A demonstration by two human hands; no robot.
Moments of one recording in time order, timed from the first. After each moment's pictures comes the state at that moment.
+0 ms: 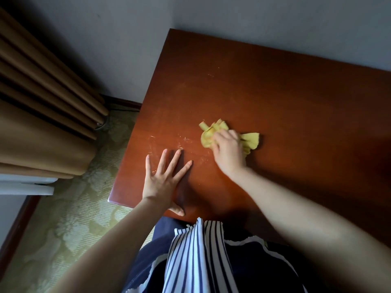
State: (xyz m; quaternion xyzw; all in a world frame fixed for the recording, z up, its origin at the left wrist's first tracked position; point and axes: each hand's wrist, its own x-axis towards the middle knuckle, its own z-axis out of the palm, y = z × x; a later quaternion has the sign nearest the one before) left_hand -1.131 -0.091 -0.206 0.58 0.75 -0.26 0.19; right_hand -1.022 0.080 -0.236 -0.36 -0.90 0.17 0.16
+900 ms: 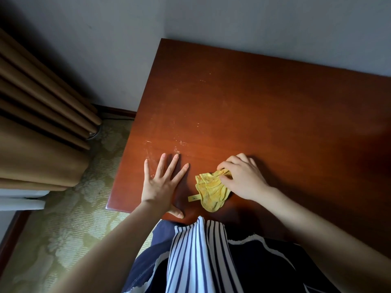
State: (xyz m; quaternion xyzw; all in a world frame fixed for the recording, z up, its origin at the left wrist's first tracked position) left_hand -1.133 -0.093 -0.209 0.59 0.75 -0.24 0.18; right_hand -0.955 0.057 -0.197 -0.32 -0.92 0.19 -0.10
